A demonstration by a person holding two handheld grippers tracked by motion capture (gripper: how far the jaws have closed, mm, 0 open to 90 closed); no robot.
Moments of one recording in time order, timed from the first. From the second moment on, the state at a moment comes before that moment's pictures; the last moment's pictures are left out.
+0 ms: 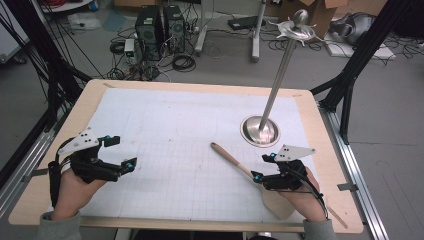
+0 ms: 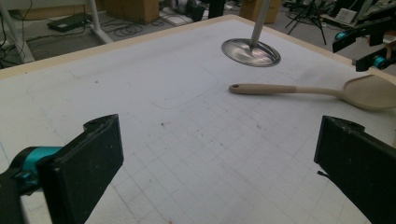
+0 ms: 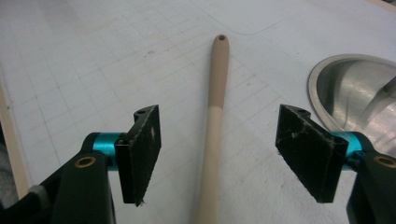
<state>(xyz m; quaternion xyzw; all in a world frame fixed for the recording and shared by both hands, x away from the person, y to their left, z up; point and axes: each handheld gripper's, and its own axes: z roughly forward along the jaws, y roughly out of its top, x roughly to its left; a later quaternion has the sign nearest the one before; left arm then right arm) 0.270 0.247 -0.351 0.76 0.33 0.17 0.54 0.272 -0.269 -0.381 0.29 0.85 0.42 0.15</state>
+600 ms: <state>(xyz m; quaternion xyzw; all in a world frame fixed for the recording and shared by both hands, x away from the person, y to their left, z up) 0.274 0.238 -0.347 0.76 0.31 0.16 0.55 0.270 -0.276 -0.385 0.30 0.85 0.41 0.14</state>
